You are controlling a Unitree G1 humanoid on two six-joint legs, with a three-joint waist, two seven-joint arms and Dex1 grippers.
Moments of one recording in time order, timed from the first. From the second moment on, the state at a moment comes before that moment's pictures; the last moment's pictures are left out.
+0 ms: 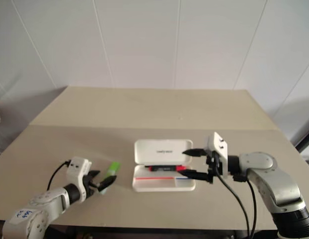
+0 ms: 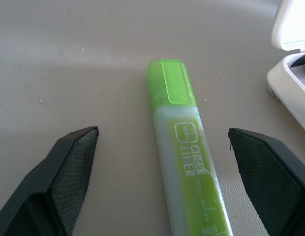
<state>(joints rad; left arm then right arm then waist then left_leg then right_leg) -0.12 0.45 0.25 -0.47 -0.45 1.02 -0.30 -0.42 -0.78 -0.05 -0.27 0.53 0.52 1.12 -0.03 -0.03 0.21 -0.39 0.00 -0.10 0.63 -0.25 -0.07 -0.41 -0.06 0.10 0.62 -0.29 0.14</state>
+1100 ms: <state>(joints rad) -0.34 0.68 0.14 -0.34 -0.41 1.00 -0.41 -0.44 -0.77 -0.05 -0.24 0.53 0.50 1.10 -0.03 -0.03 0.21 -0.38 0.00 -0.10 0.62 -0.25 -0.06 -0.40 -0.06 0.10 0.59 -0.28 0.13</state>
